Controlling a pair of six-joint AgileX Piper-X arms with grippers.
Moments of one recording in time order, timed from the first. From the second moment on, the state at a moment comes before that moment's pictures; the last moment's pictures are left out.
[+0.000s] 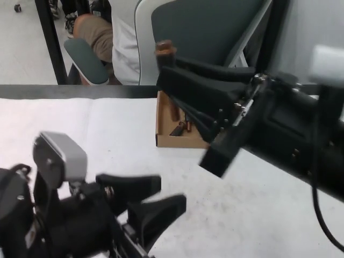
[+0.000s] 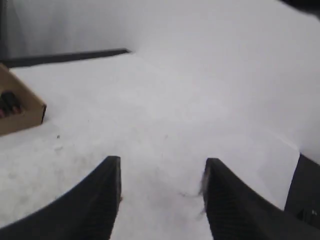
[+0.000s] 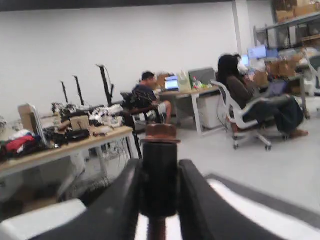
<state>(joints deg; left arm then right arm) -43.7 49.3 -15.0 -17.8 14.8 -15.1 48.4 64.5 -35.5 -30.8 -7.2 13.6</state>
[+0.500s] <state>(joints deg) -43.7 46.9 -15.0 -11.4 15.7 -8.8 34.7 76.4 -55.7 13.9 -3.1 14.3</state>
